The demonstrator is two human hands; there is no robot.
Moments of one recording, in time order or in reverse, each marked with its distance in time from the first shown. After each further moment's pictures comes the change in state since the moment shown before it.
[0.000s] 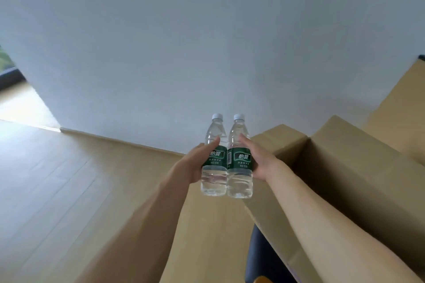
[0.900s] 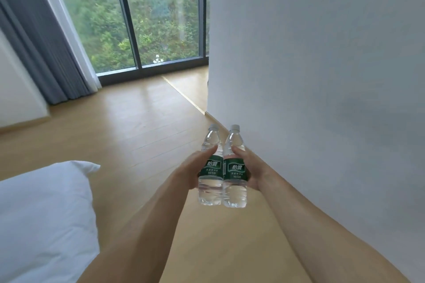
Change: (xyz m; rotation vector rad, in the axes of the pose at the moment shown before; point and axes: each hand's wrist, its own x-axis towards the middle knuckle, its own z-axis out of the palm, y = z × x) left_hand -0.247 -0.034 -0.431 -0.417 0.552 0.172; right_hand 0.151 0.146 0.492 -0.390 -0.552 0.214
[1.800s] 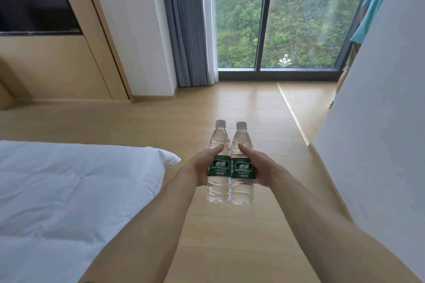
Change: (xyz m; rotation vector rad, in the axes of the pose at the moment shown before) left_hand 0.118 0.152 -0.195 -0.362 0.492 0.120; right_hand 0.335 -0.140 0.141 -0.452 -0.508 0.203
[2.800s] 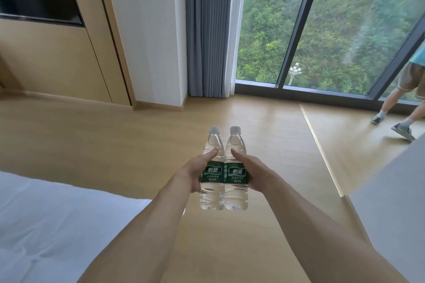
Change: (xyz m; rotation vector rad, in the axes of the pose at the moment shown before) left_hand 0.271 0.258 -0.231 -0.116 0.053 -0.028; right_hand 0.409 -0.202 0.060 -0.065 -0.056 -0.001
